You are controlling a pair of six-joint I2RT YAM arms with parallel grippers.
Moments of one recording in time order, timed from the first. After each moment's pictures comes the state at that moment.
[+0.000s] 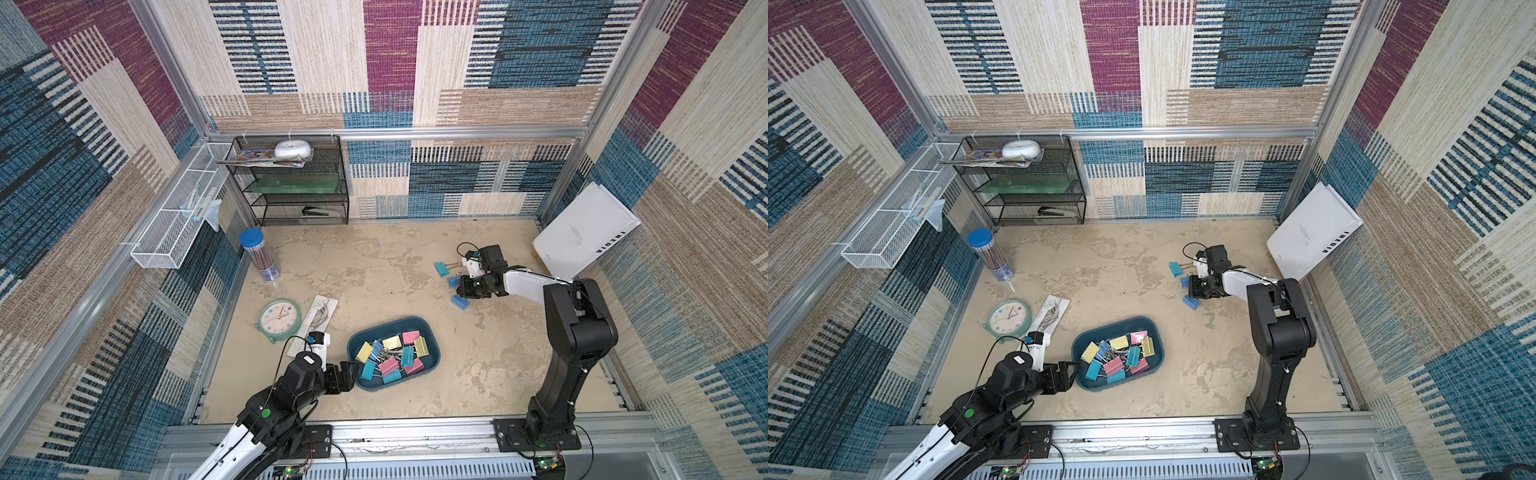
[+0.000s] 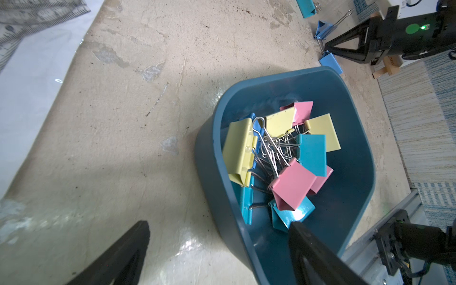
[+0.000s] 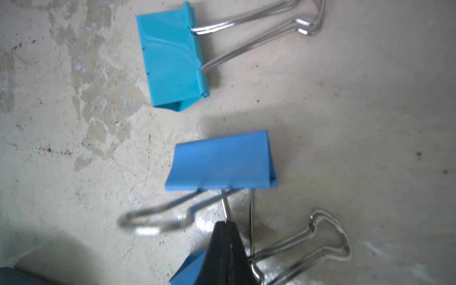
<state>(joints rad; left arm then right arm) -0.61 0.30 0.22 -0.61 0.06 -0.68 0.20 1.85 1.10 -0.32 -0.32 0.17</state>
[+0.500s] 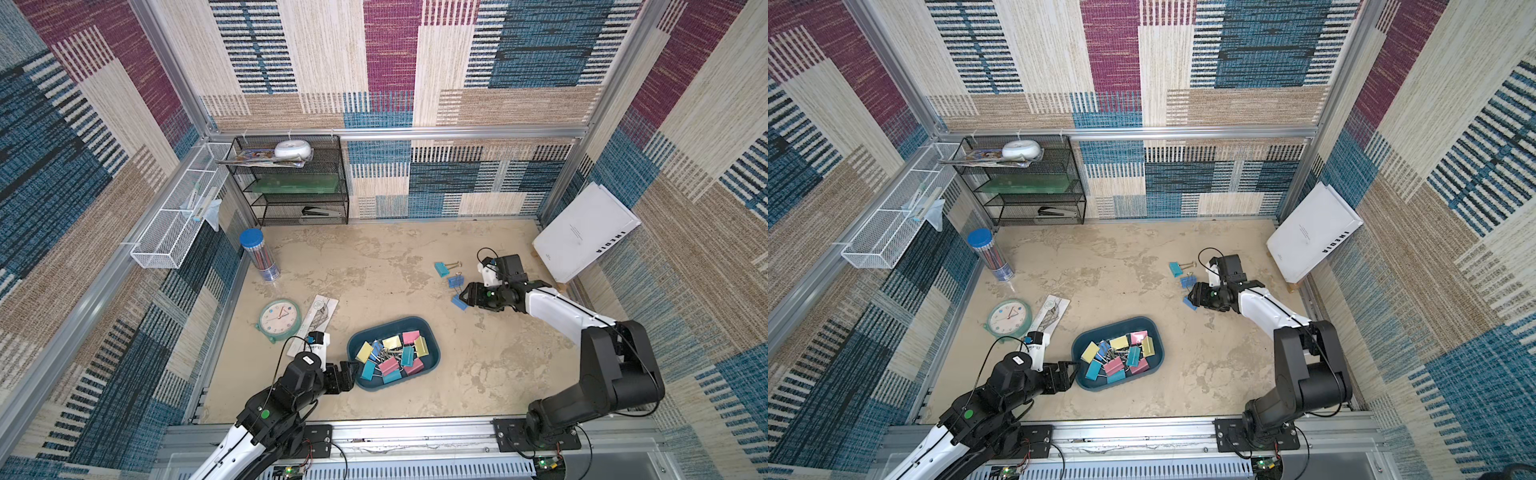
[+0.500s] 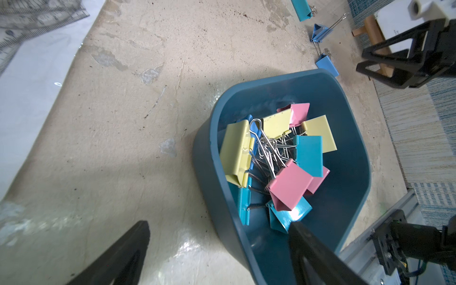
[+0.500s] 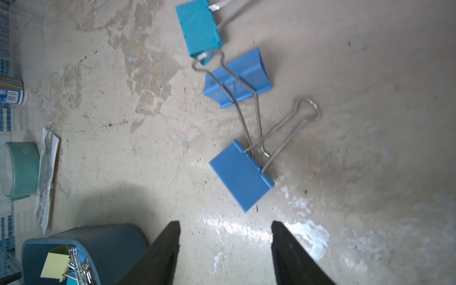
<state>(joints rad) -0.61 0.28 0.22 -0.61 0.06 -0.68 0.19 1.49 0.84 -0.35 -0.35 0.38</state>
